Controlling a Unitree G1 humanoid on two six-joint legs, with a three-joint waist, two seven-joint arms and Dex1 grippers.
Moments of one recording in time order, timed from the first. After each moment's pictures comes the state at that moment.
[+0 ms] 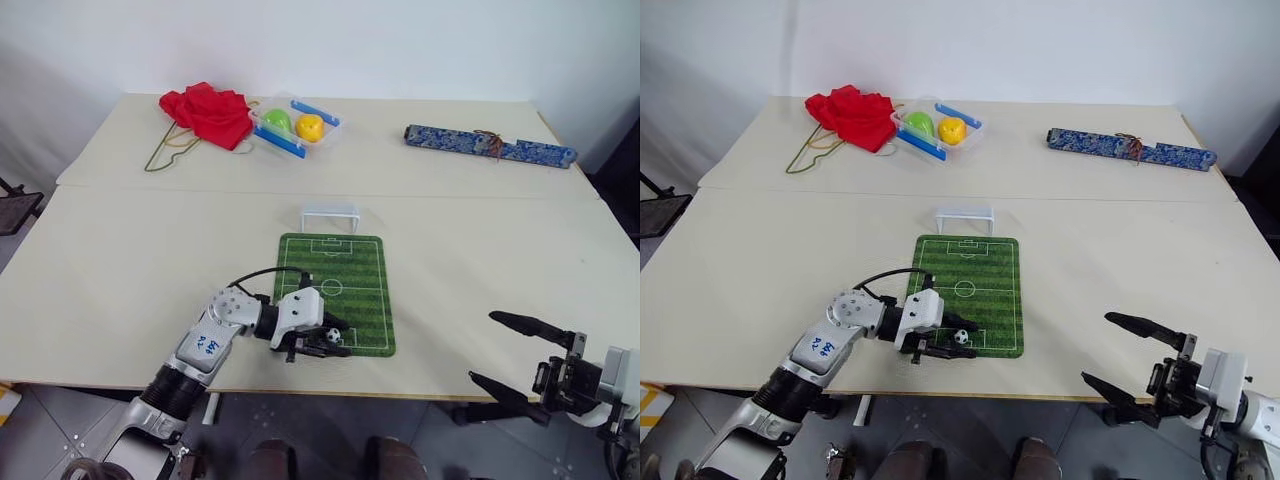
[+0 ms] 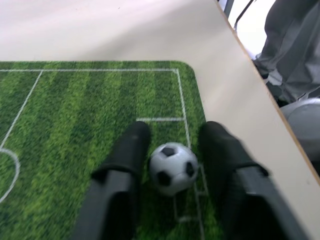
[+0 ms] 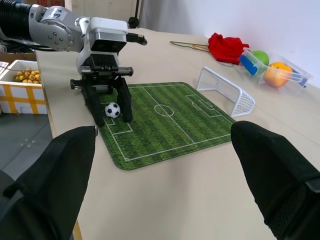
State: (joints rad) left arm -0.46 0.43 -0.35 0.07 -0.13 0.13 -1.13; right arm 0.30 -0.62 -0.42 -0.20 0.69 -0.28 1.31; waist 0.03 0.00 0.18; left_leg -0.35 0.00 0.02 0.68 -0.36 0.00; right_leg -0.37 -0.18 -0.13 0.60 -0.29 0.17
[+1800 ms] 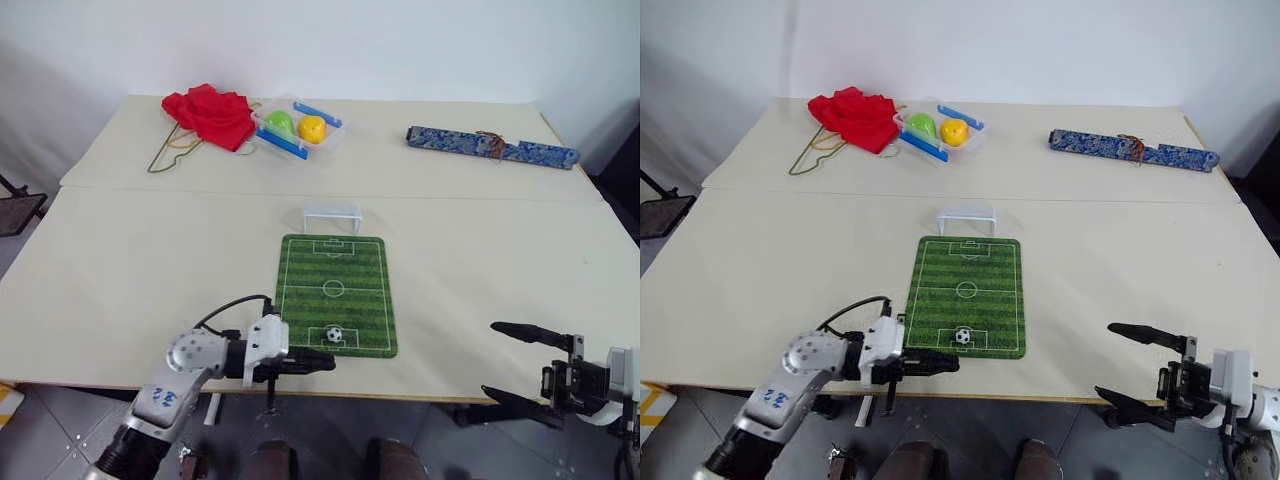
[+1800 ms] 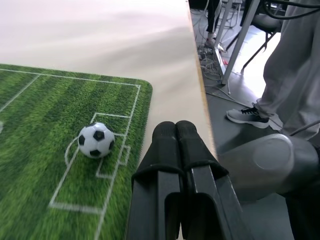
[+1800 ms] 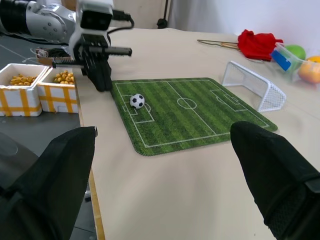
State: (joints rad) left arm -0.18 0.49 -0.23 -0.13 -0.27 0.11 -1.07; right arm 0.23 -0.66 -0.41 0.01 0.74 -0.29 1.54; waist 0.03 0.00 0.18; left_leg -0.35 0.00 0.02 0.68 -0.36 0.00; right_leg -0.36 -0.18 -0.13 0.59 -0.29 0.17
